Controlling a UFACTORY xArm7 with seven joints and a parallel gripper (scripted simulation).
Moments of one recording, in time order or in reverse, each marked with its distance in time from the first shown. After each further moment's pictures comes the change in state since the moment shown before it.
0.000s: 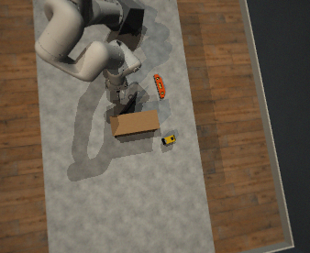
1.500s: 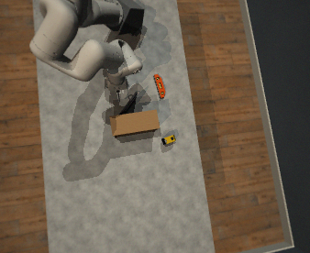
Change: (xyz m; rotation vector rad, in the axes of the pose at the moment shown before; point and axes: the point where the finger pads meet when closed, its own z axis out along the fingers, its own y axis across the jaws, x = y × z) arm -0.002 0.000 -0.014 0.000 0.000 0.000
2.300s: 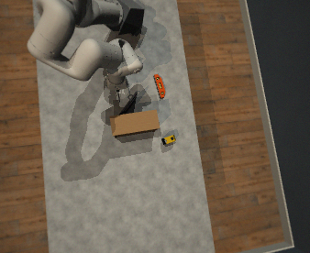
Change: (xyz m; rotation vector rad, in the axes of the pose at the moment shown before) arm 0.001 0.000 -0.008 0.000 0.000 0.000
